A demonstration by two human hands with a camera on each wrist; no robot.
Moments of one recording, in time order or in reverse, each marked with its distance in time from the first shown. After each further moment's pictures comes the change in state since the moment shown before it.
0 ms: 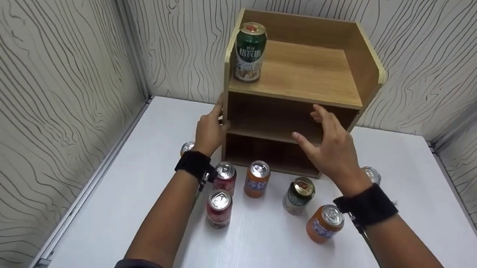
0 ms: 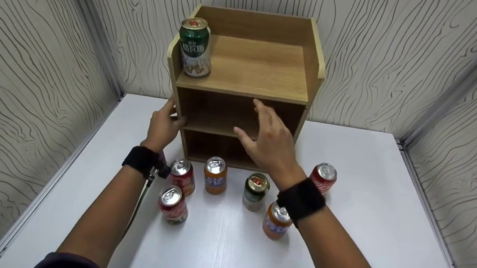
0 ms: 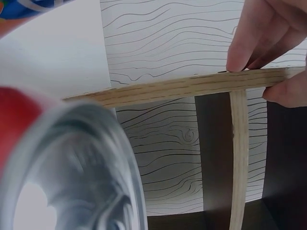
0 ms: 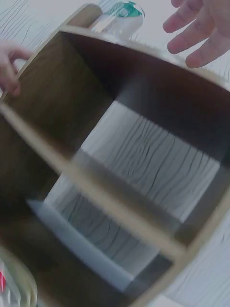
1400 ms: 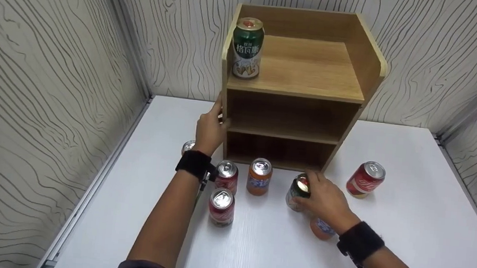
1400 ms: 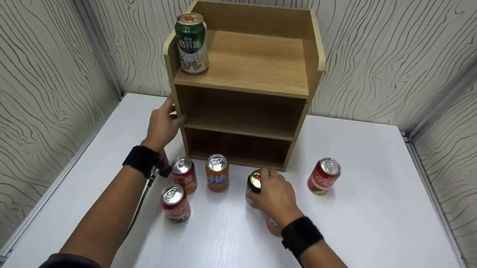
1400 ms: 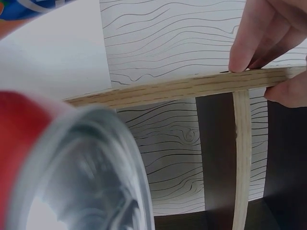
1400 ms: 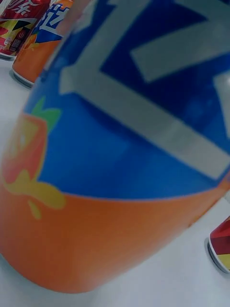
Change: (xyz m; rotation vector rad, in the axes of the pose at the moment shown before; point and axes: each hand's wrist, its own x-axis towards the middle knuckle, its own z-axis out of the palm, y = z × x) left_hand 0.002 -0.001 0.002 -0.004 0.007 0.005; right_hand -0.122 0.042 0.050 -0.175 -0.627 0.431
